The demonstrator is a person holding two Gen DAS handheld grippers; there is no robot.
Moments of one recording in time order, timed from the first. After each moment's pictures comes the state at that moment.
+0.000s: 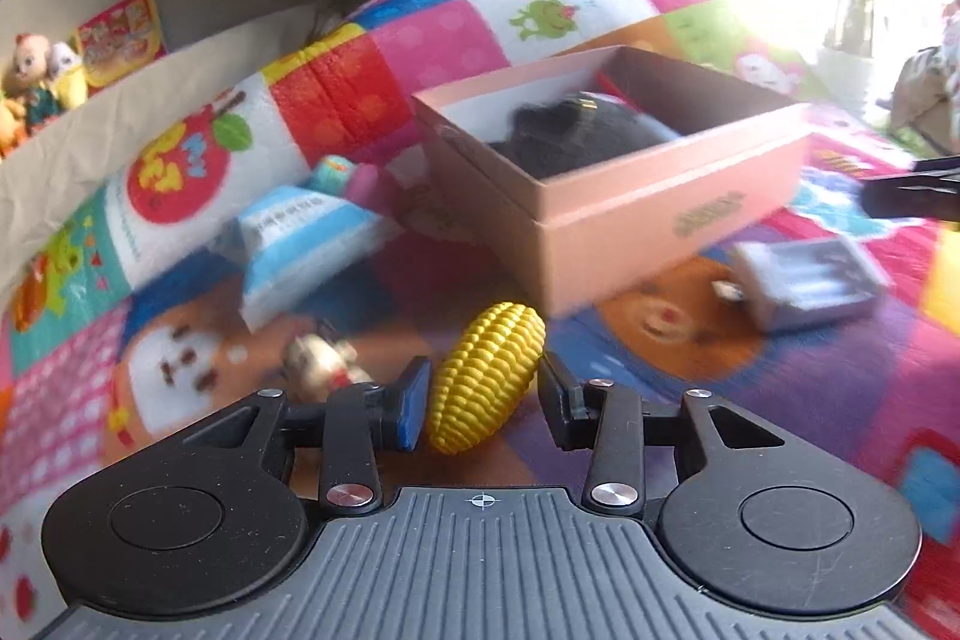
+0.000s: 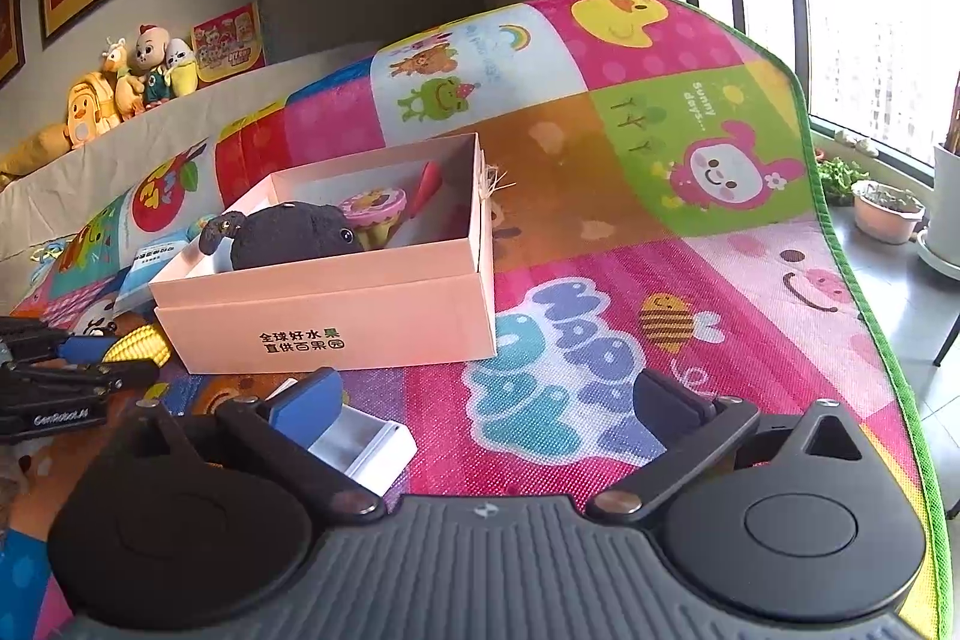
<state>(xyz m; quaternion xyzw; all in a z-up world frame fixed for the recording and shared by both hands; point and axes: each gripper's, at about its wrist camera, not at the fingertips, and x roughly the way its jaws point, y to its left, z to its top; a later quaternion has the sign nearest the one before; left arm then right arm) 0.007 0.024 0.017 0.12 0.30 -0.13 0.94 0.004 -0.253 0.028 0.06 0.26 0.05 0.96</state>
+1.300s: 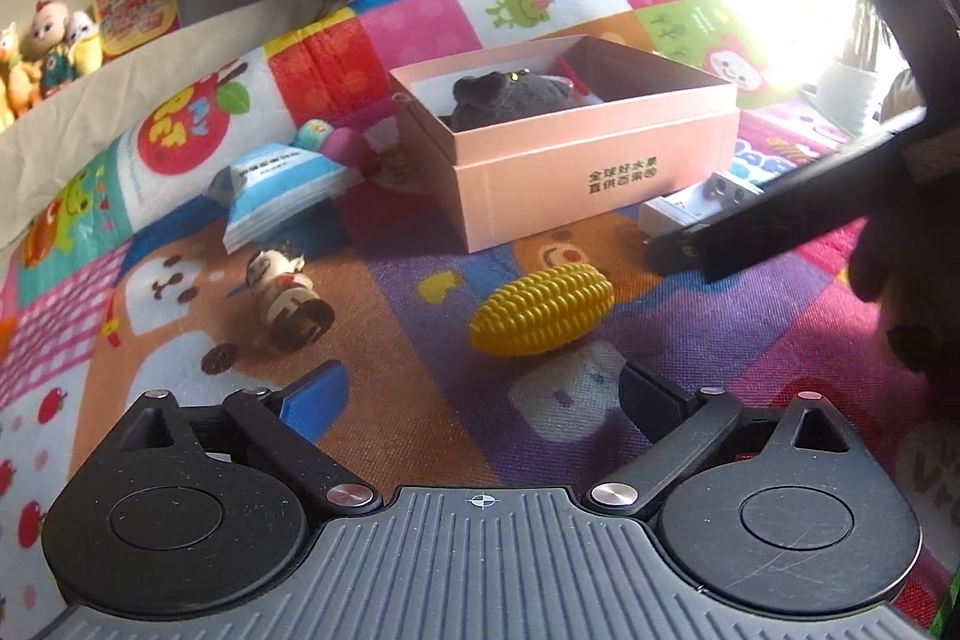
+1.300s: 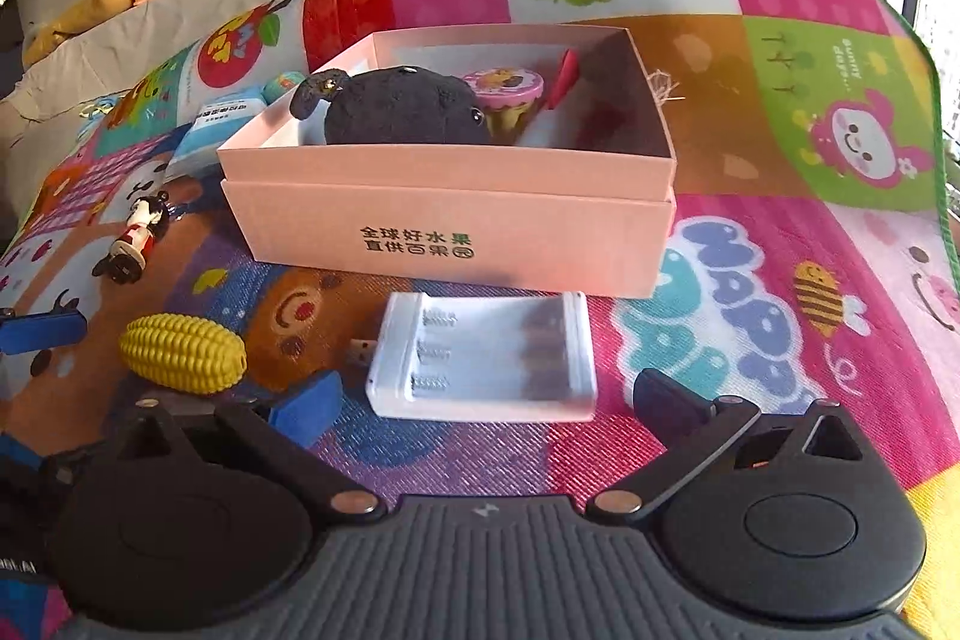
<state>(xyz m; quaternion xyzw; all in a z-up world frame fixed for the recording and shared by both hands) -0.038 0.003 0.010 0.11 0.31 -0.11 0.94 0.044 -0.188 0.018 -0.02 0.37 0.13 0.92</state>
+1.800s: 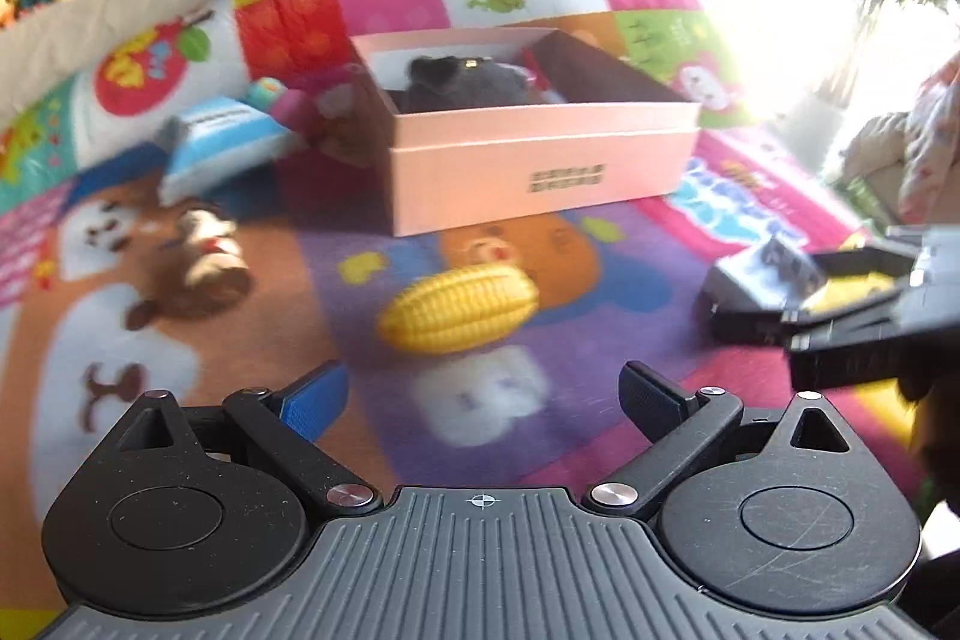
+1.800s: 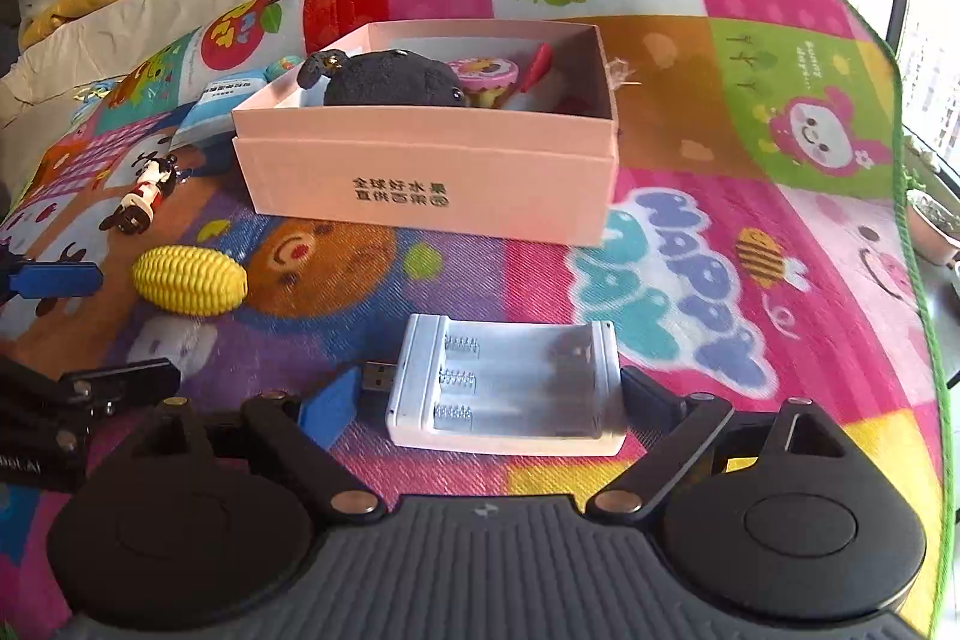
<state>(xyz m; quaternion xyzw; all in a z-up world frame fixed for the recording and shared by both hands) -0.031 -0.009 0.014 0.02 0.34 -0.15 0.93 -0.017 -0.225 0.019 -0.04 0.36 0.10 0.93</state>
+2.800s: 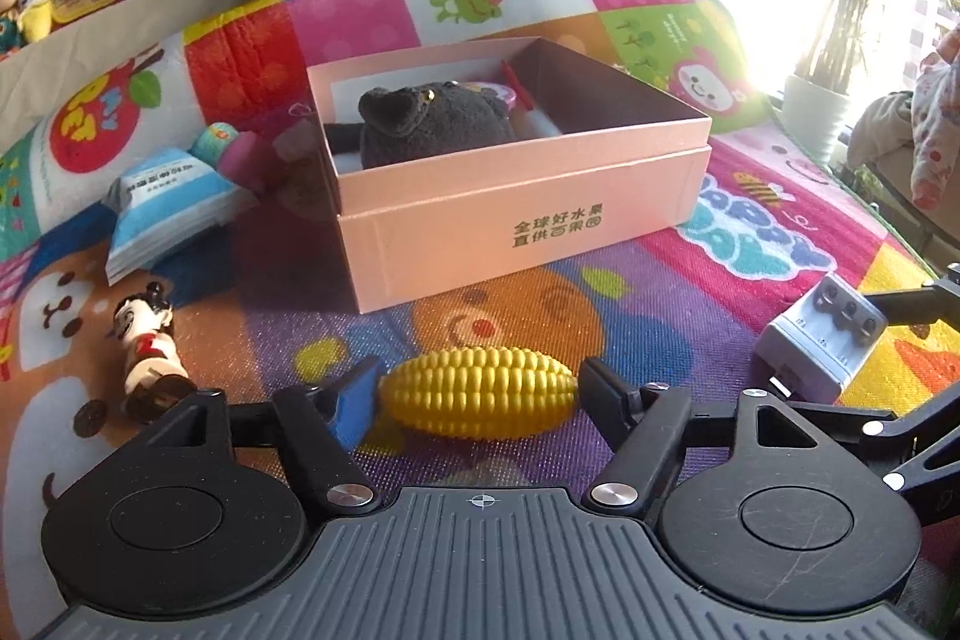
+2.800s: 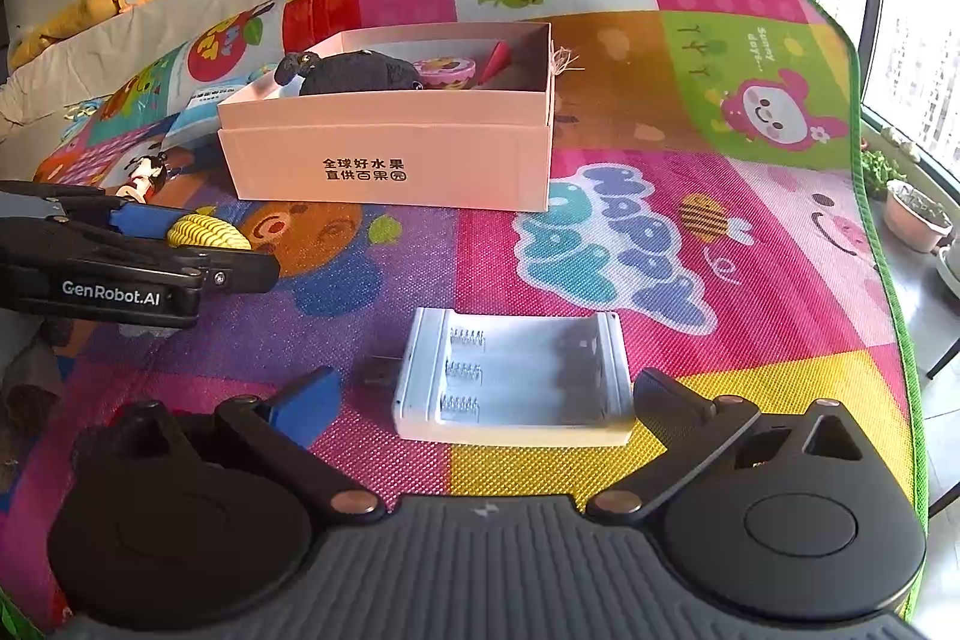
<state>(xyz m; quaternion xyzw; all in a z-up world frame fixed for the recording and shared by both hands) 0.009 -0.032 0.008 0.06 0.33 -0.15 0.93 -0.033 -0.235 0.013 -0.03 0.35 0.09 0.93</state>
